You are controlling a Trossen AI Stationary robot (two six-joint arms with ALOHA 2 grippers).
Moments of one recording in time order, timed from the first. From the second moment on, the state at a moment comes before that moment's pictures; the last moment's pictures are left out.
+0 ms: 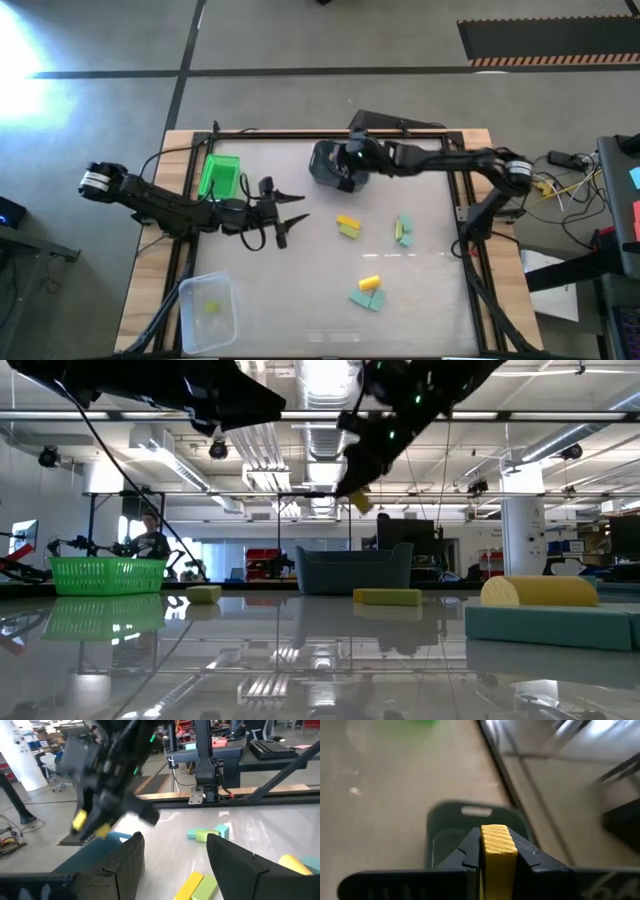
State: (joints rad) left arm -0.19 1.21 0.56 0.59 -0.49 0.11; right arm -0.32 1.67 1.20 -0.17 0.19 -0.29
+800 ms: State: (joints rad) left arm -0.19 1.20 0.56 0.51 -0.51 0.02; right arm -0.45 1.95 1.35 -0.25 0.05 -0.23
